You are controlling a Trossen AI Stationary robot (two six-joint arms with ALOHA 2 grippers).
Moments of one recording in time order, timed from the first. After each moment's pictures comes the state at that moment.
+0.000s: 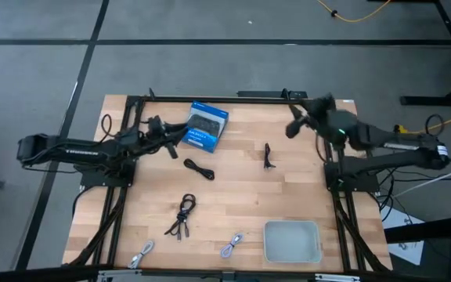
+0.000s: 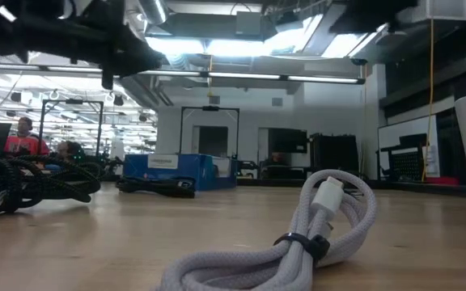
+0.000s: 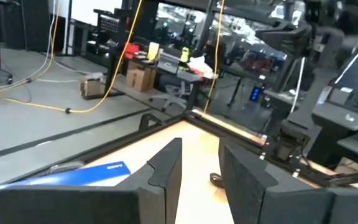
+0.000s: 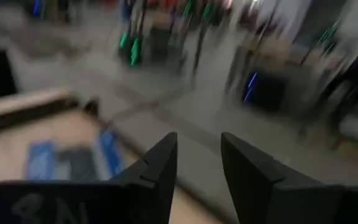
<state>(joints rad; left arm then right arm) 0.17 0.79 0.25 0.64 -0.36 -0.28 -0.14 0.86 0.85 -0.21 0.72 0.06</state>
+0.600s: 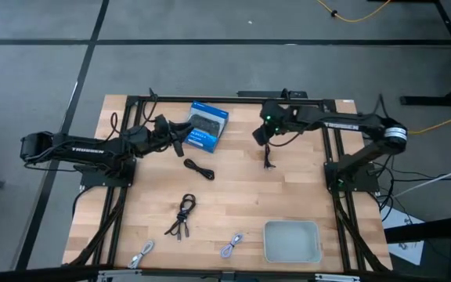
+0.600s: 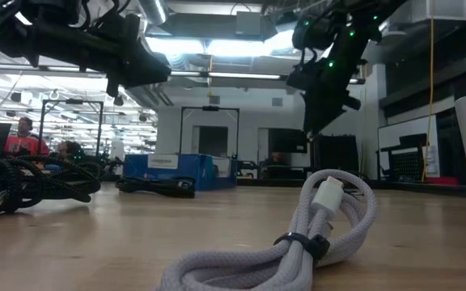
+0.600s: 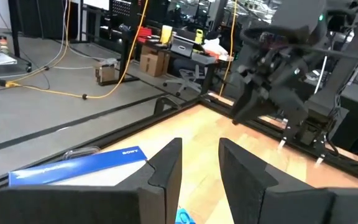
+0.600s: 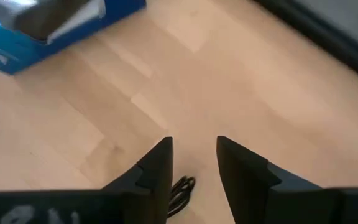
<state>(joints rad) 0.21 0.90 0.27 0.63 -0.37 -0.27 -0.35 1.50 1.07 -0.66 0.22 0.48</state>
